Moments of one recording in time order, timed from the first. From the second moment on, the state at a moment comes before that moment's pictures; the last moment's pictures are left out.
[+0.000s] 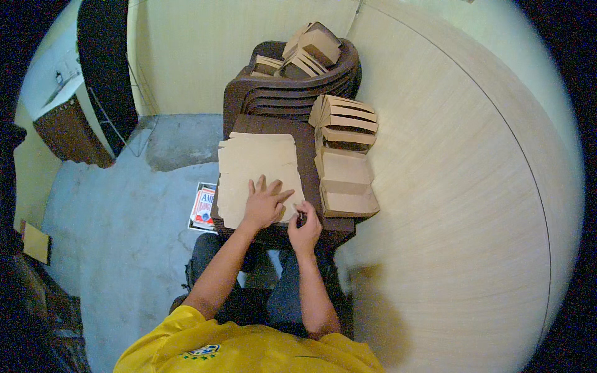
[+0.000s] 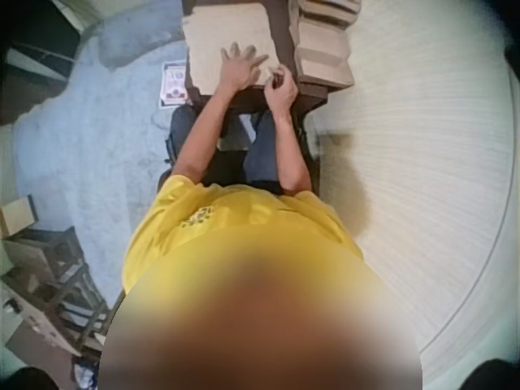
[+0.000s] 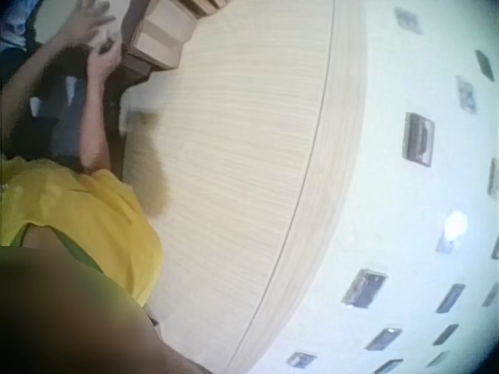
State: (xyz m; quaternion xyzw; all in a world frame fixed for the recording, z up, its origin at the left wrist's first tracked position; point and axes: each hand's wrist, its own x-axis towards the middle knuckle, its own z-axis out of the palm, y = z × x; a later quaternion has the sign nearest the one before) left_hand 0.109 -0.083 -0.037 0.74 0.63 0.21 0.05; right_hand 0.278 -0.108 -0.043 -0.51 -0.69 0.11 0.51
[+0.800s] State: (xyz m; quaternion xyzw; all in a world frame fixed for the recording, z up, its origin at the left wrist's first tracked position) left_hand 0.070 -0.064 -0.043 0.79 0.56 0.20 0.14; right_hand 0.278 -0.055 -0.030 -0.58 -0.72 0.15 0.34
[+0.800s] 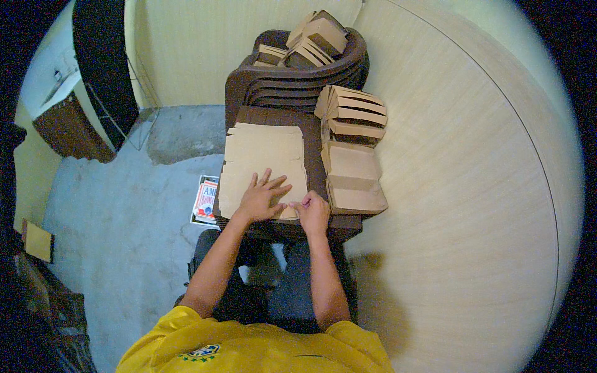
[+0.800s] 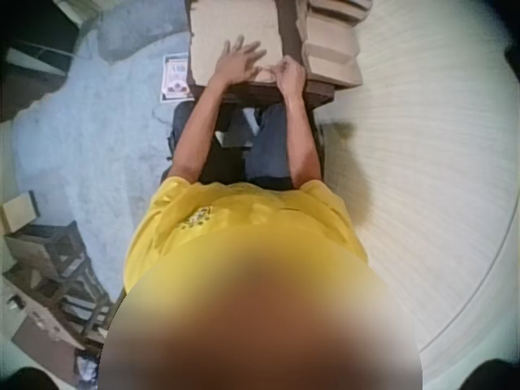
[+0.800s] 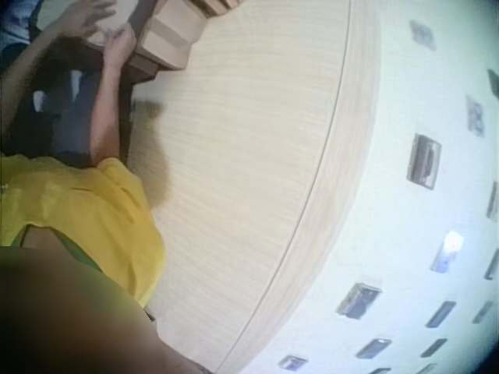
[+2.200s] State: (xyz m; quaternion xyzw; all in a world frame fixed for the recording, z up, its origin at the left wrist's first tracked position) left_hand 0.072 -0.066 -0.041 0.74 0.60 0.30 0.08; right_hand 0.210 -0.046 0.009 -0.60 -0.75 0.26 0.05
